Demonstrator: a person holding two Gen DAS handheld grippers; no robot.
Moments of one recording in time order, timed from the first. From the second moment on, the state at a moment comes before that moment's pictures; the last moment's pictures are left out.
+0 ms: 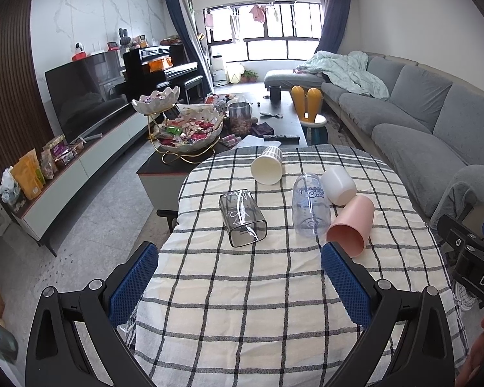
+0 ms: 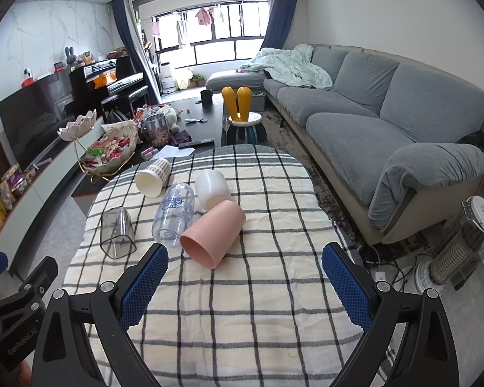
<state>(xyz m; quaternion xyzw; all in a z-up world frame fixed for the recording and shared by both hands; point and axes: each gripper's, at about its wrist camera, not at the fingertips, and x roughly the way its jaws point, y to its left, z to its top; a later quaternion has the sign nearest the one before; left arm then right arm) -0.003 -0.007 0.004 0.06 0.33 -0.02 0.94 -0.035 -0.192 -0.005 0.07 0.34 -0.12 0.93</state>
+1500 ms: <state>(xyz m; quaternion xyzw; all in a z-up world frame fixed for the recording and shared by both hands) 0.152 -0.211 -0.064 0.27 0.49 -0.25 0.79 0.046 -0.323 -0.044 0.20 0.40 -0.25 0.86</state>
